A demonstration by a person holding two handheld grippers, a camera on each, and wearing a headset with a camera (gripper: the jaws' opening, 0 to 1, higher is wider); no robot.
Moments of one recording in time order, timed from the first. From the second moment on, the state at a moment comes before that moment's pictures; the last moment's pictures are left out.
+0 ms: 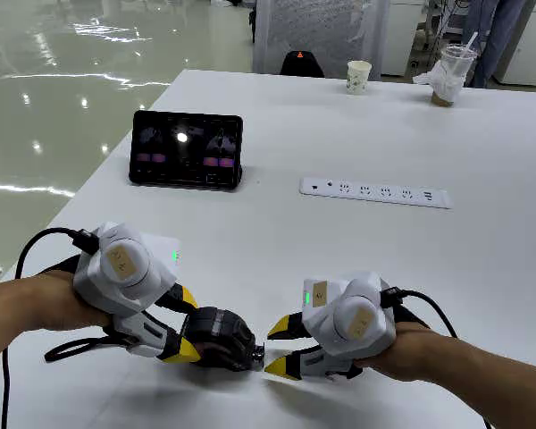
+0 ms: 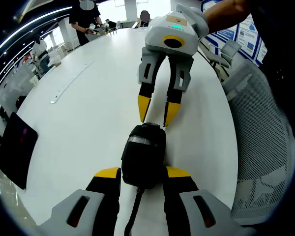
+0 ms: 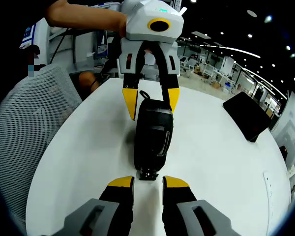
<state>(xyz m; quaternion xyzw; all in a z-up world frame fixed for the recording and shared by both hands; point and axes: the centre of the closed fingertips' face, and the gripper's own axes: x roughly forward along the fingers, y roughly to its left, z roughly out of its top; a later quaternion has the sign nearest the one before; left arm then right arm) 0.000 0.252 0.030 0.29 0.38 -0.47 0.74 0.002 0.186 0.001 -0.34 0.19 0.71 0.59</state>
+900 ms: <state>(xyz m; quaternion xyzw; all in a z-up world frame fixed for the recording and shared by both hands) -0.001 0.251 0.019 0.31 0.39 -0.49 0.71 0.000 0.195 -0.013 -0.33 0.21 0.71 0.58</state>
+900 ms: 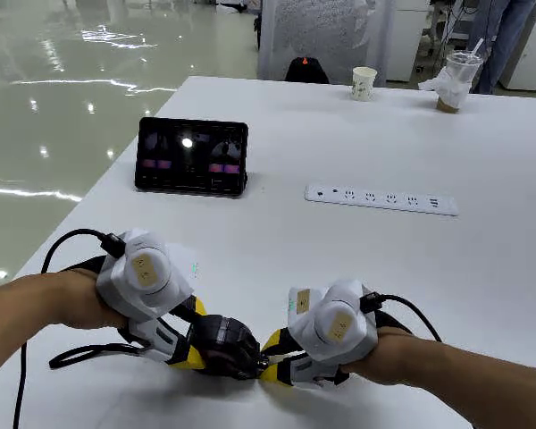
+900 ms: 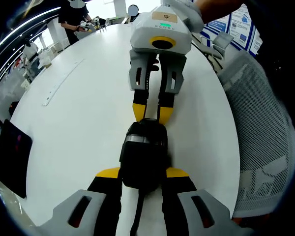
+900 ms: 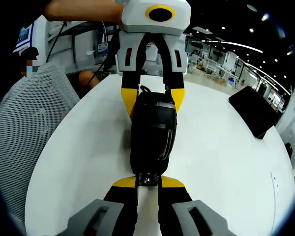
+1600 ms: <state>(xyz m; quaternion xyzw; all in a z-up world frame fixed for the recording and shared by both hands) 0.000 0.252 0.018 0.31 0.39 -0.50 0.71 -0.002 0.193 -0.013 -0.35 0.21 0.72 0.57</state>
